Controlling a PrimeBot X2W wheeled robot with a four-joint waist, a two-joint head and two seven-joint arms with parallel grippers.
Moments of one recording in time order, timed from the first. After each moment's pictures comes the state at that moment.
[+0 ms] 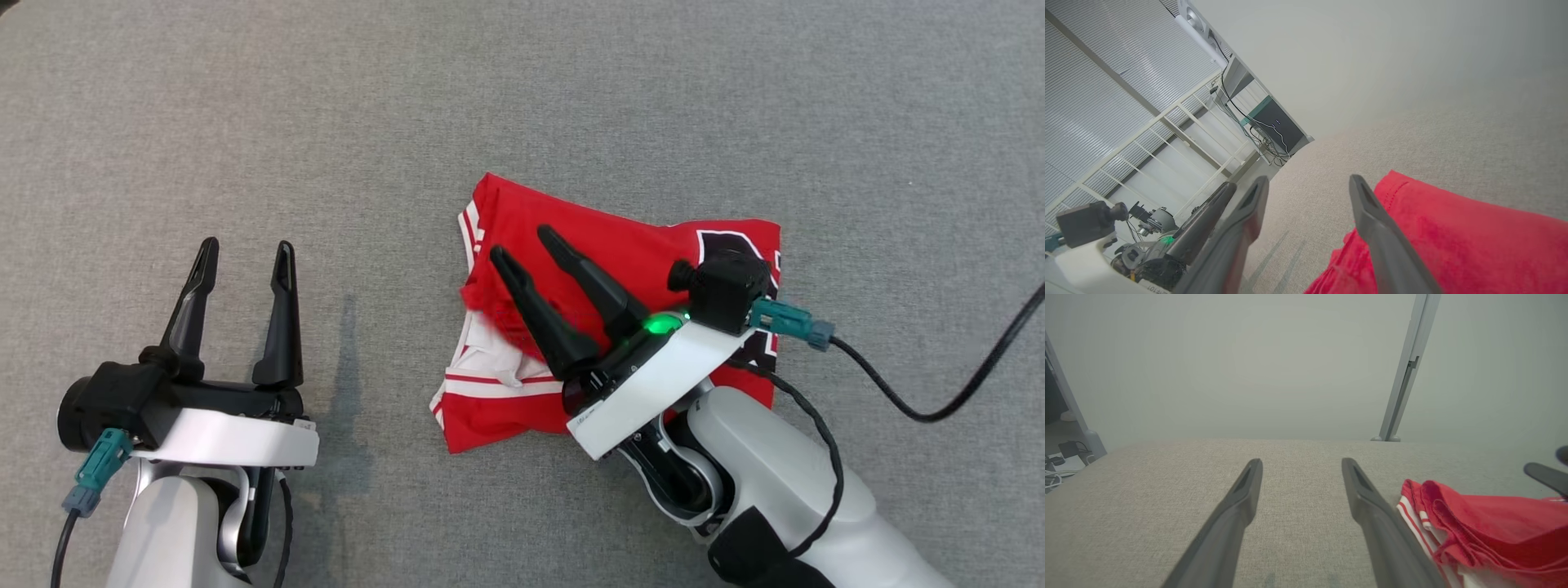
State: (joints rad) left arm -0.23 0.07 0.00 0.13 -0.20 -0.10 -0.26; right arm -0.65 -0.05 0.79 0.36 0.91 0.13 -0.26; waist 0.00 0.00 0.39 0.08
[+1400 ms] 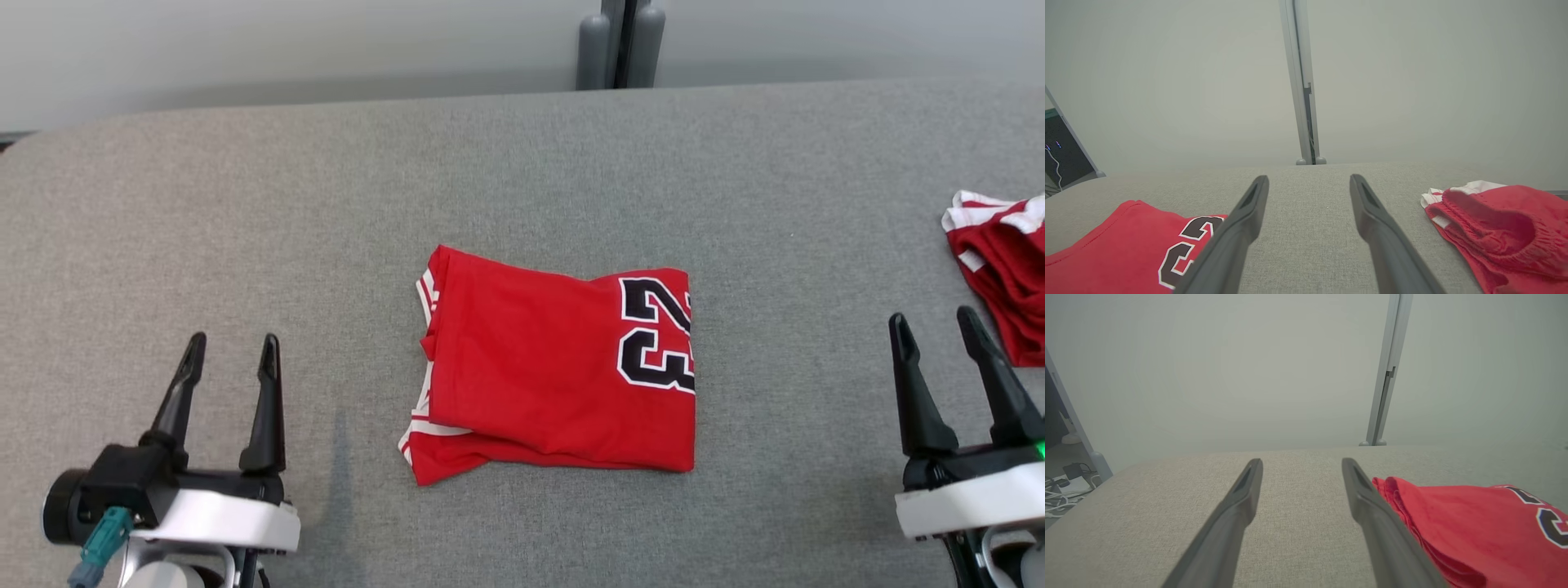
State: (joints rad) left arm -0.08 0.09 0.04 0.11 -0.16 -0.08 -0.26; right arm -0.07 -0.21 0.01 0.02 0.35 0.13 -0.20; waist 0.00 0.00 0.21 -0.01
